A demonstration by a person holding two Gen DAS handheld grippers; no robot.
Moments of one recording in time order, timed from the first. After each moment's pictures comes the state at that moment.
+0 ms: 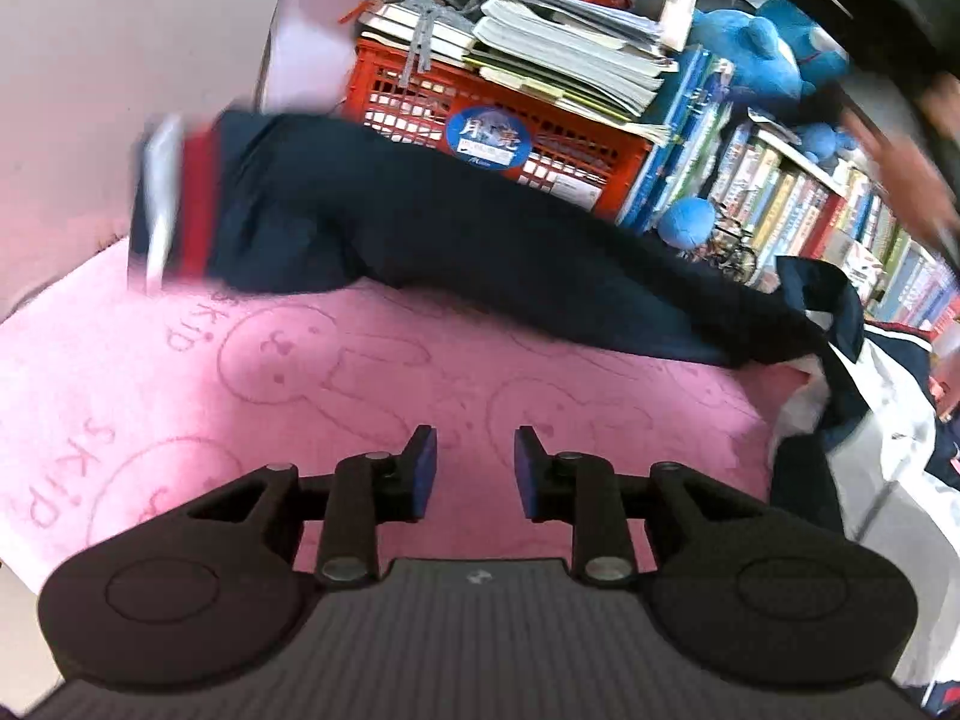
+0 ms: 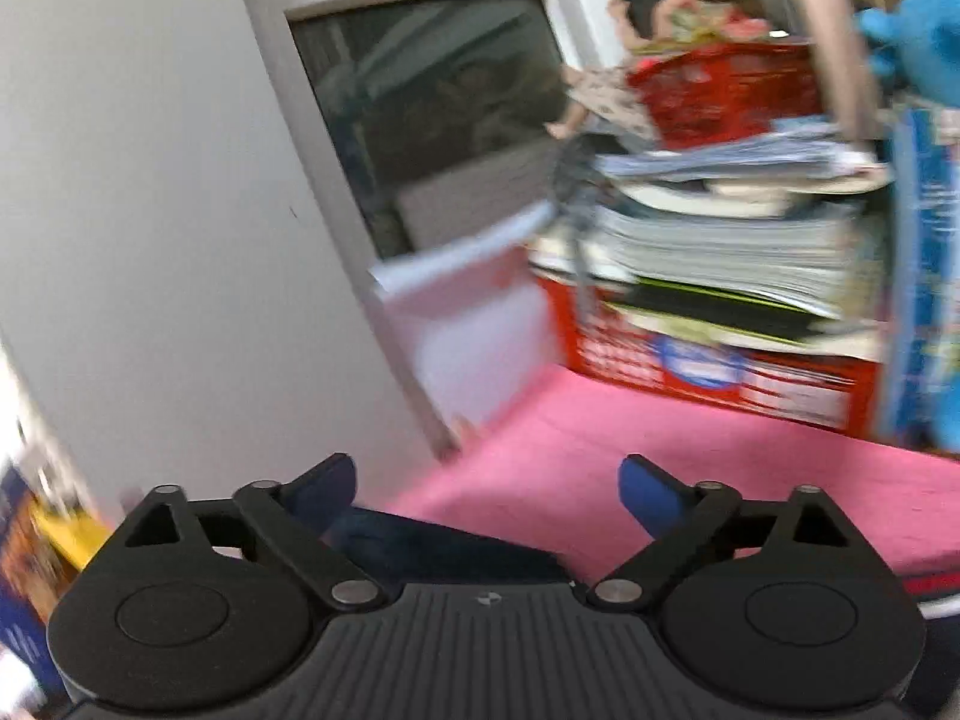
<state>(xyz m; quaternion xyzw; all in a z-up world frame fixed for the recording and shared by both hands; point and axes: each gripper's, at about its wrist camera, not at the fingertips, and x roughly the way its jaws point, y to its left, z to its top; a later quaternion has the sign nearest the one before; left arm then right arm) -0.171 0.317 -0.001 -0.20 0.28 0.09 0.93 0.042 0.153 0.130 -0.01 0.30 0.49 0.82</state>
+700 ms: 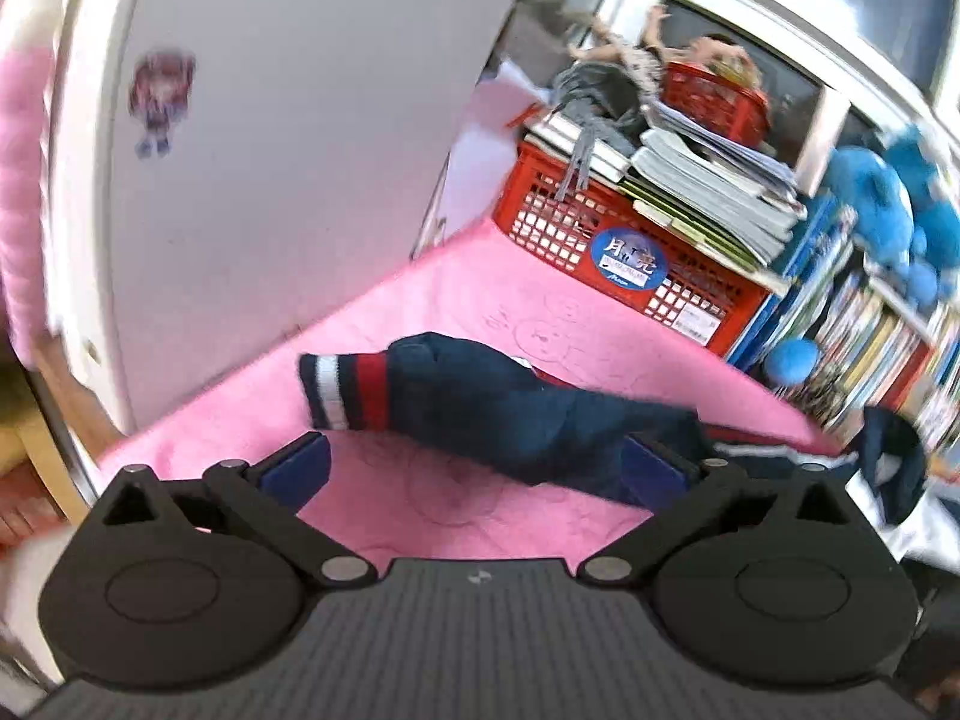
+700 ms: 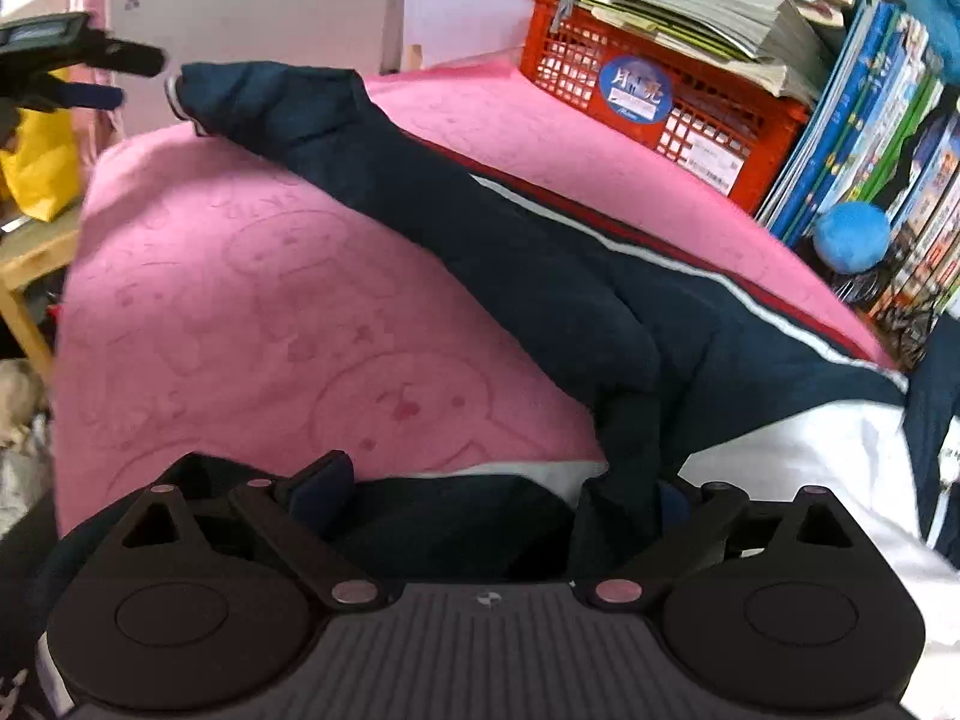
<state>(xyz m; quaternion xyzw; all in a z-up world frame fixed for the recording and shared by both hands) -0.199 0.376 0.059 -0.29 0.24 0.21 0.90 -0.035 0.051 -0.024 -0.28 0.33 0.46 0.78</state>
